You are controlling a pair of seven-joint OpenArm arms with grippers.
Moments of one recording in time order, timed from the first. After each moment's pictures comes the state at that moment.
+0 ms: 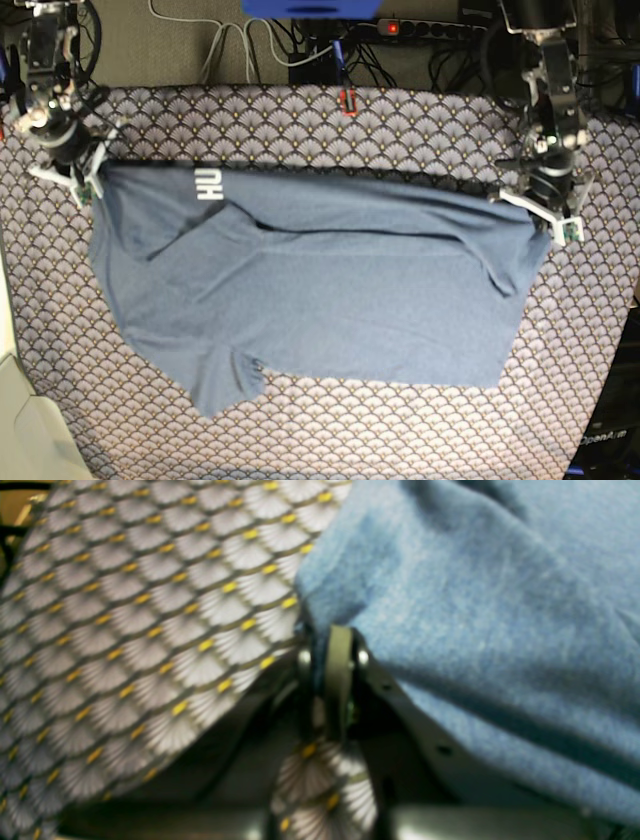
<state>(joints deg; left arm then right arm) 9.7 -11.0 -17.2 86.4 -7.1 -1.3 23.1 -20.2 20.8 18.2 92.9 -4.0 30.9 -28.8</state>
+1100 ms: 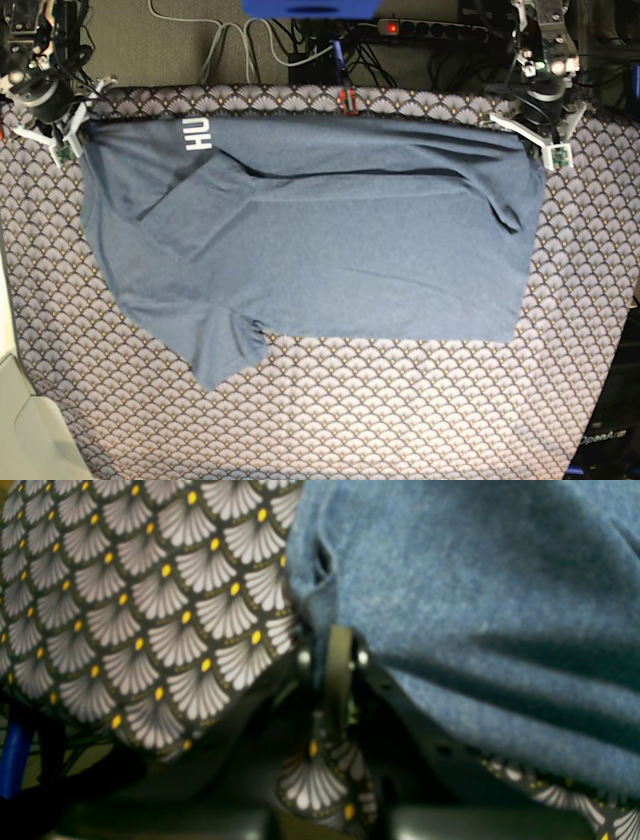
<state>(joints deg) 25.9 -8.7 -17.4 92.7 -7.1 -1.0 21.1 -29.2 21.2 24.8 94.1 -0.8 34.6 -25.6</state>
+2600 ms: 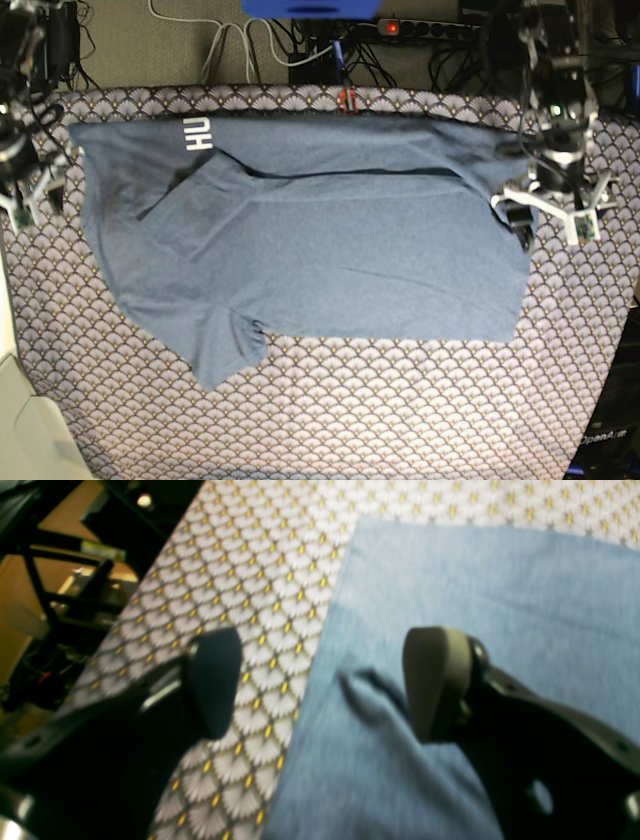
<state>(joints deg) 15.1 -8.9 -17.5 105.0 -6.3 -0.8 23.9 -16.7 21.4 29.5 98.8 -1.7 34.3 -27.1</state>
